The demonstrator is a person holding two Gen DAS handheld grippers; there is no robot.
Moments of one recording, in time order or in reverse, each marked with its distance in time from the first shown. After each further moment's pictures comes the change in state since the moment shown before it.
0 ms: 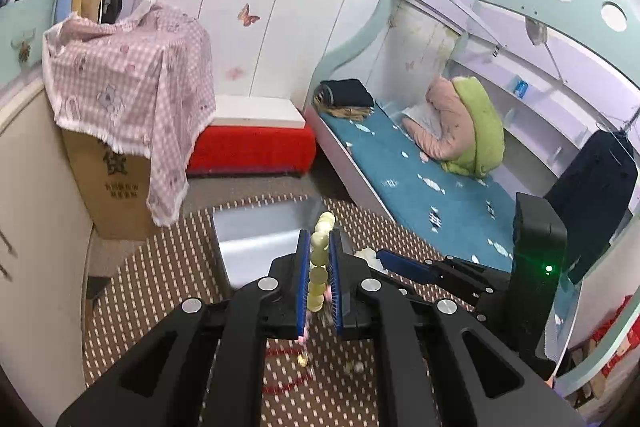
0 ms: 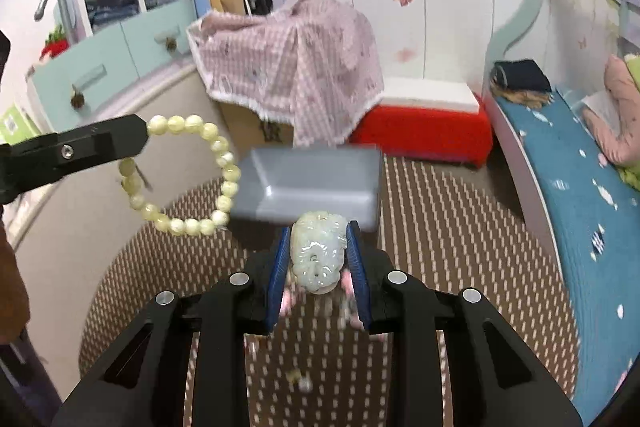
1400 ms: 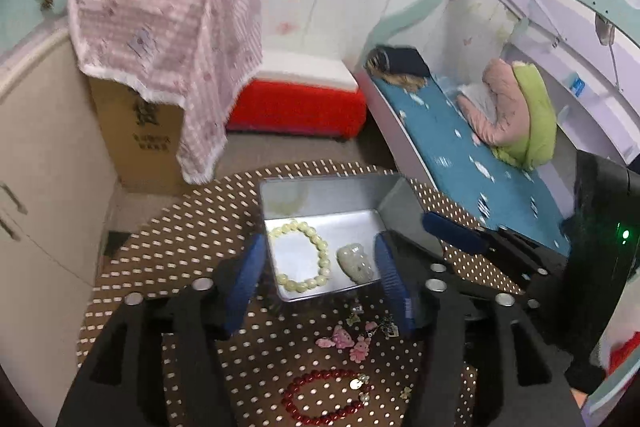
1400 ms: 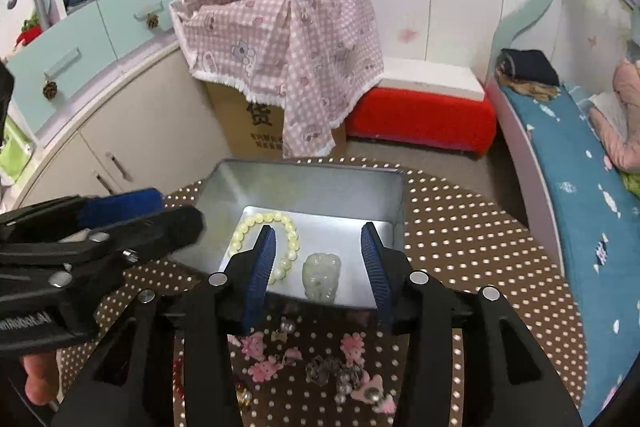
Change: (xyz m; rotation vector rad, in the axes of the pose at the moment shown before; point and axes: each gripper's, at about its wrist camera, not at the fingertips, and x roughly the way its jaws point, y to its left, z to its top) left arm 0.060 0.040 -0.014 -0.104 0.114 0.168; right arm 0.063 0.003 0.021 -0.015 0.087 -0.044
